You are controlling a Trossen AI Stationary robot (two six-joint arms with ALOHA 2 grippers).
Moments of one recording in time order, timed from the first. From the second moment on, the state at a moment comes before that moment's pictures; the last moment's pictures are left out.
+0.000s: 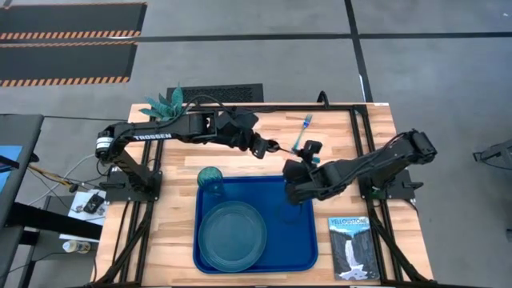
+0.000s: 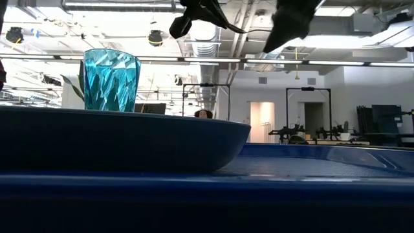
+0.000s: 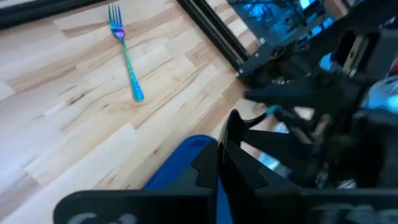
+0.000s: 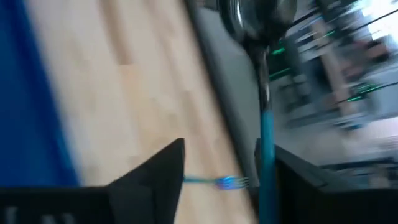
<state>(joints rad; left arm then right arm) 0.13 1.62 1.58 -0.59 -0.05 -0.76 0.32 1.57 1.32 -1.00 1.01 0.31</state>
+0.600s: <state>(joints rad) 0.12 1.65 1.58 -0.72 0.00 -0.41 0.73 1.34 1.32 -1.37 0.45 0.99</state>
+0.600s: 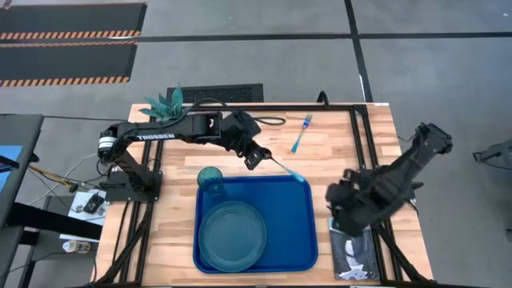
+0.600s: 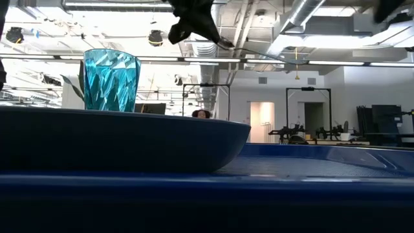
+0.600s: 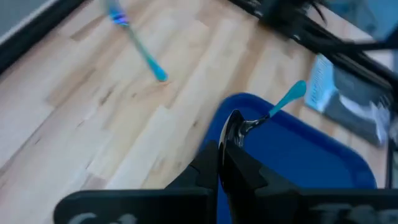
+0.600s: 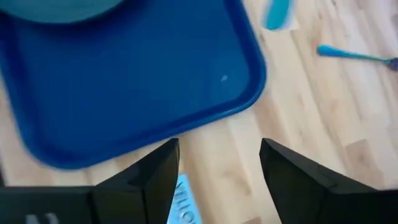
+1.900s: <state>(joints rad) -0.08 2.39 2.31 -1.20 0.19 0.18 0.98 1.34 1.20 -1.39 0.58 1.34</state>
